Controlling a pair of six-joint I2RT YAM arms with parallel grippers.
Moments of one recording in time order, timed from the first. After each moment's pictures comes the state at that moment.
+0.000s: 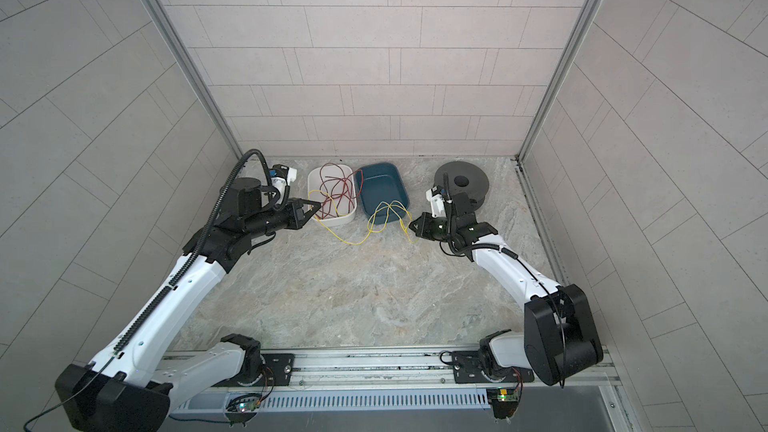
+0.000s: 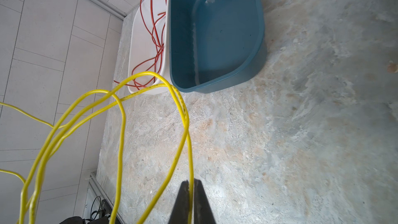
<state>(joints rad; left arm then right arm) -0.26 1.07 1.04 -0.45 0.48 -0.39 0.27 1.34 0.88 -0.25 -0.47 0.56</state>
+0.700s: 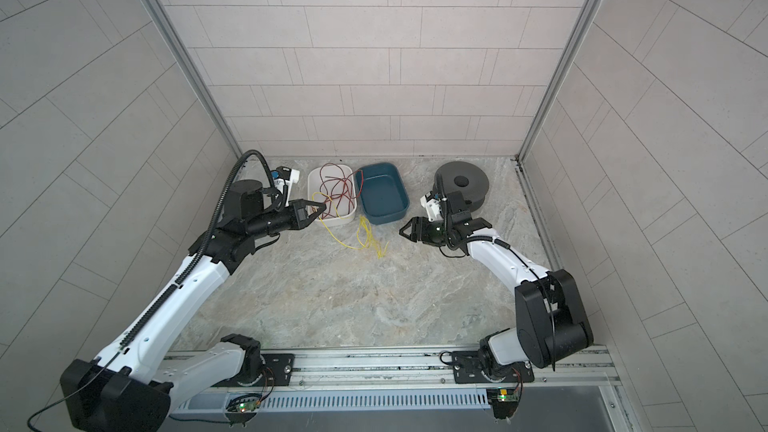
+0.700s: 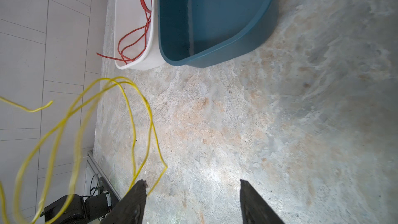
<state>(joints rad) -0.26 1.09 0.98 -0.32 0.58 -0.51 0.28 1.41 0.91 -0.34 -0.56 0.48</state>
